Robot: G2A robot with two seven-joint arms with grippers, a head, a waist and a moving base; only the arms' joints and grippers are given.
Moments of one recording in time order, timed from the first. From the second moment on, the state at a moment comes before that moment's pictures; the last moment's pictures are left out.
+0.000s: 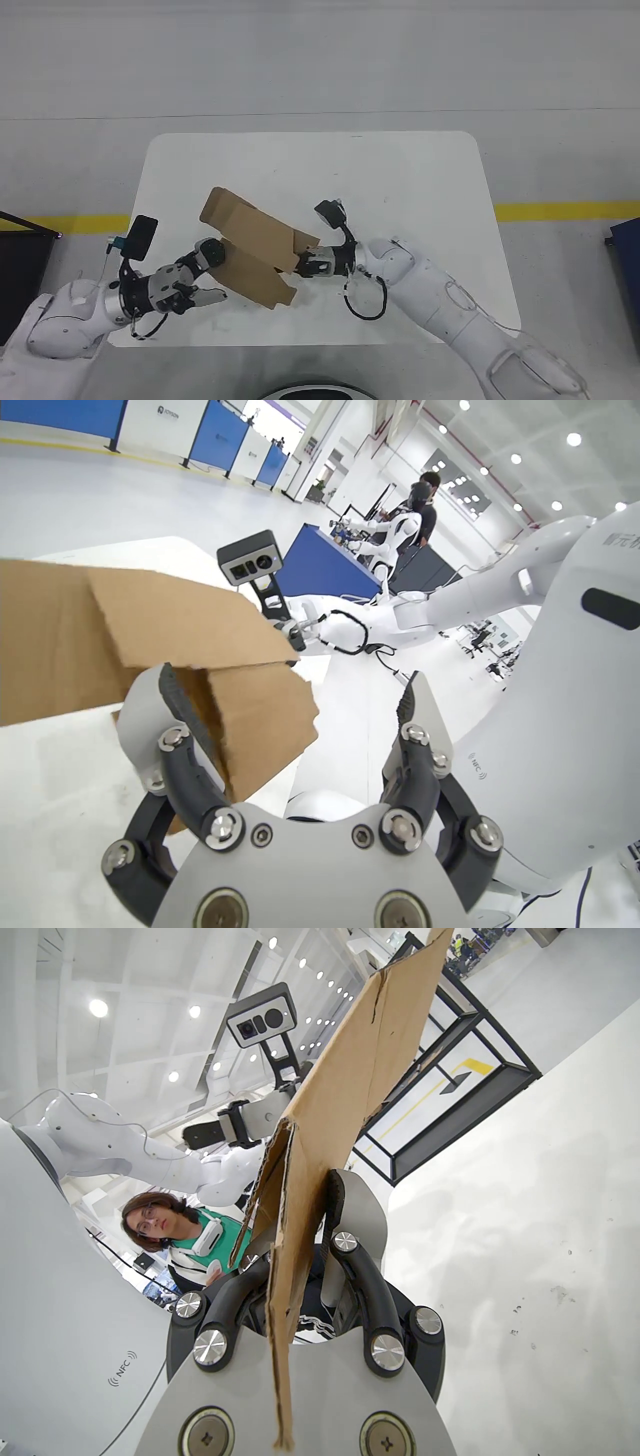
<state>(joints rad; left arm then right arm) 1.64 -0.92 -1.54 -1.83 0.00 -1.01 -0.74 -1.00 -1.19 0.71 -1.23 0.28 -1.01 0.73</state>
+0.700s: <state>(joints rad) 1.65 -0.90 -1.48 -1.87 0.02 -1.01 -0.64 -1.01 -1.19 0.69 -1.23 0.34 -1.01 0.81</state>
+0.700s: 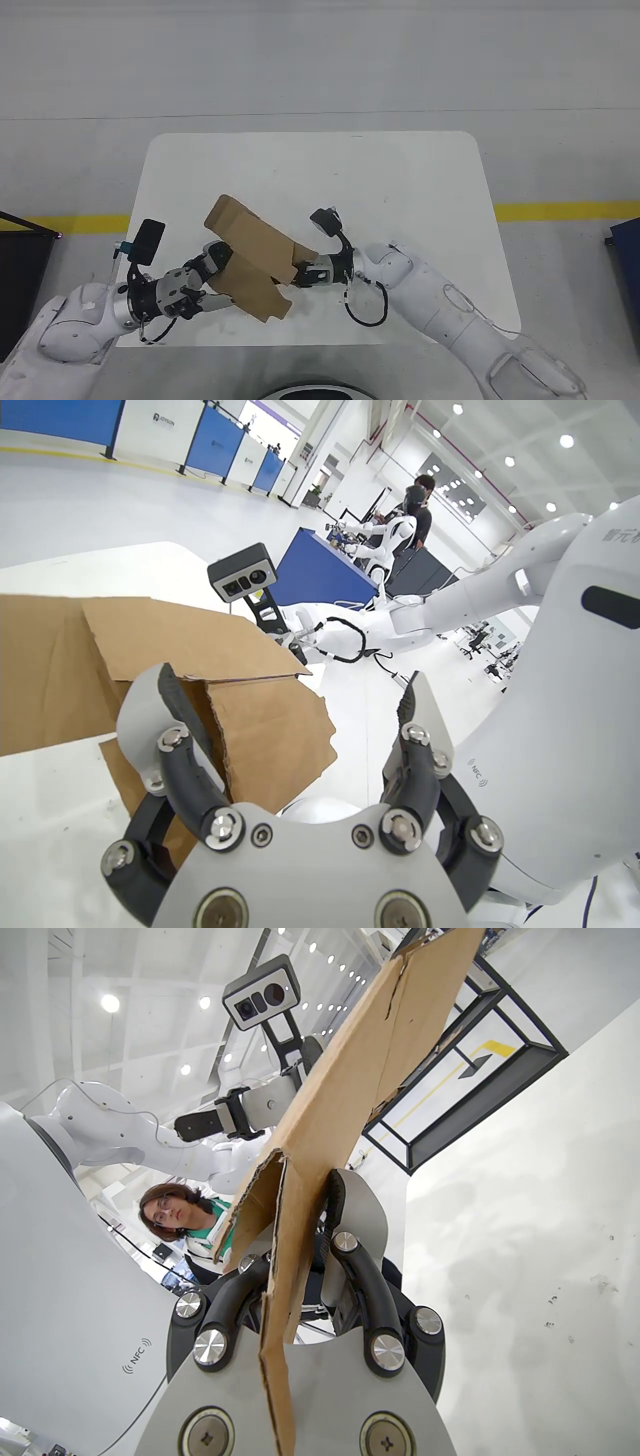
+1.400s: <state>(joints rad) 1.62 -0.88 -1.47 -1.86 -0.10 -1.01 -0.81 -0.96 -1.18 0.62 -1.21 0.41 -0.98 0.84</state>
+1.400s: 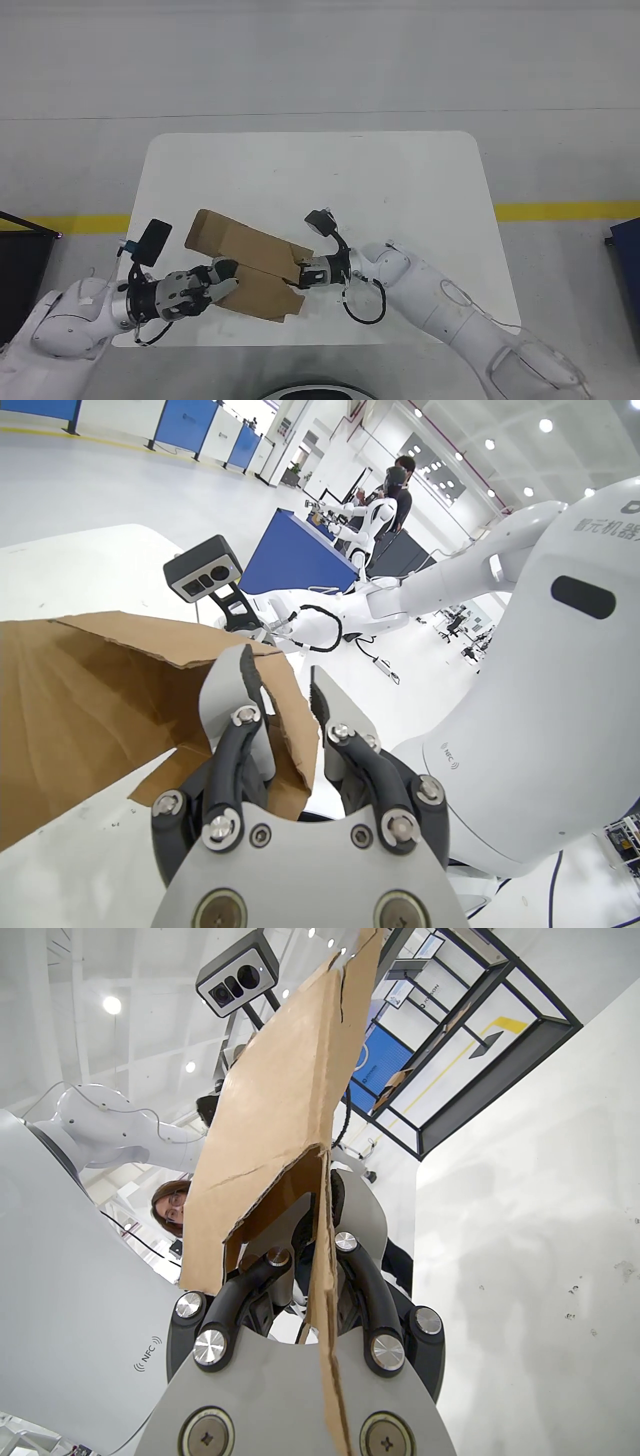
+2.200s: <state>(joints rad) 1.56 -0.82 -1.35 -1.83 -0.08 -1.01 -0.81 -0.94 -1.19 0.60 -1.18 0.39 -0.99 0.83</state>
